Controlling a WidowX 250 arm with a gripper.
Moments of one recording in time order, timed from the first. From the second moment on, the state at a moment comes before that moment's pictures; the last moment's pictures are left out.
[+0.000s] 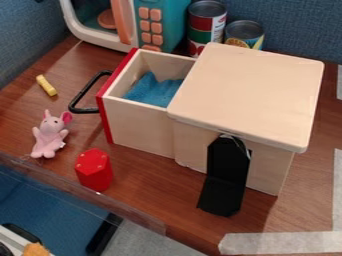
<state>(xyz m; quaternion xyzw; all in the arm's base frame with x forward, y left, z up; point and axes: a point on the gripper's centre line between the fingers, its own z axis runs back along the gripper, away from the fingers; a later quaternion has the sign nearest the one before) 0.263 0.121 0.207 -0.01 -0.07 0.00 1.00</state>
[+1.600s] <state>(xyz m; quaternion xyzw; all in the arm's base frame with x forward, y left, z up) 0.196 0.096 0.069 0.05 0.01 -0.05 1.00</state>
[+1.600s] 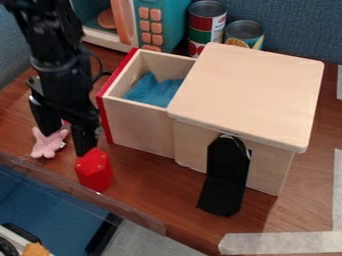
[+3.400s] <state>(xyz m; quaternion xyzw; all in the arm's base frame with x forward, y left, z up) 0.203 0.078 0.035 0.01 0.01 -0.02 1.00</state>
